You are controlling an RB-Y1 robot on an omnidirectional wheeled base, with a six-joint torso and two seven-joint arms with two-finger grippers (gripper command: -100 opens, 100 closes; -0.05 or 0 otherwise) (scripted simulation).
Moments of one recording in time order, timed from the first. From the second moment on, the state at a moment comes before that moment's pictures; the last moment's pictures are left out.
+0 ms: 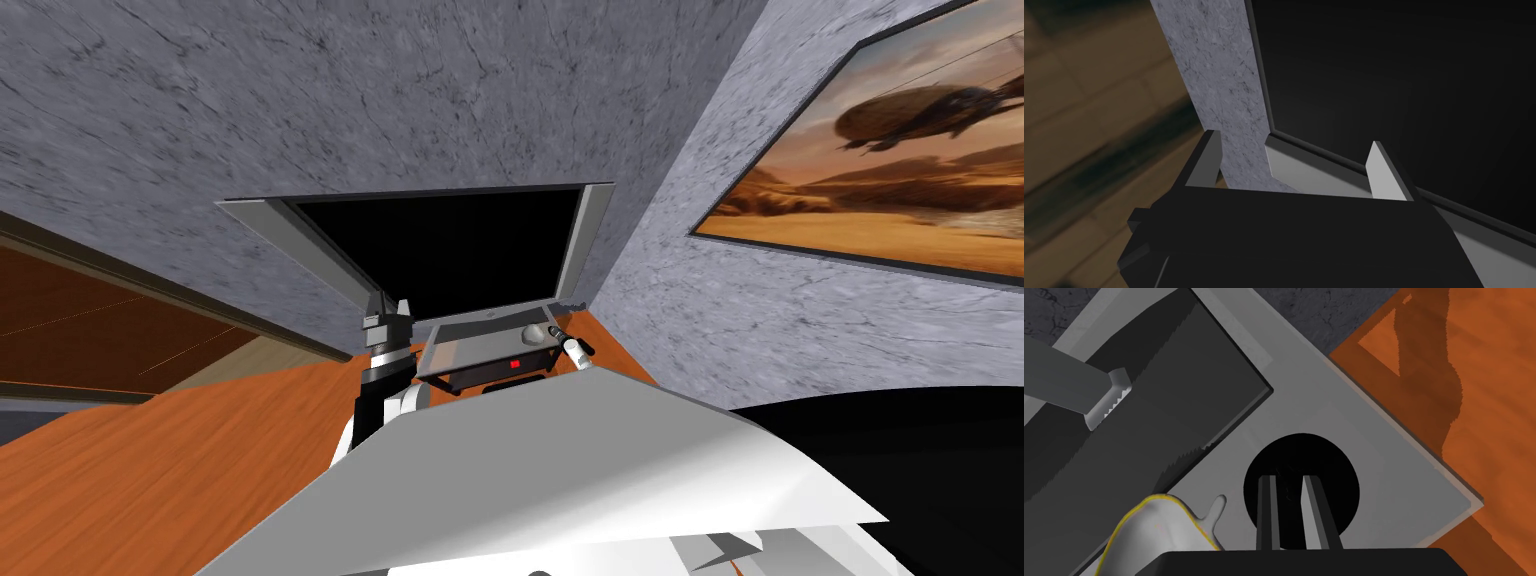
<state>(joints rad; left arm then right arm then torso) 0.50 0.05 0.04 -2.25 0.01 -0.41 -0.02 -0.03 -0.08 -0.22 -0.93 -1.06 0.09 -1.21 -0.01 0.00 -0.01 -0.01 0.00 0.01</state>
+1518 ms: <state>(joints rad) 0.50 0.05 0.04 -2.25 0.01 -0.41 -0.02 -0.19 -0.27 -0.37 -0.82 -0.98 0.27 -1.30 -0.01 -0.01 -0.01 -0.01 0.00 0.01</state>
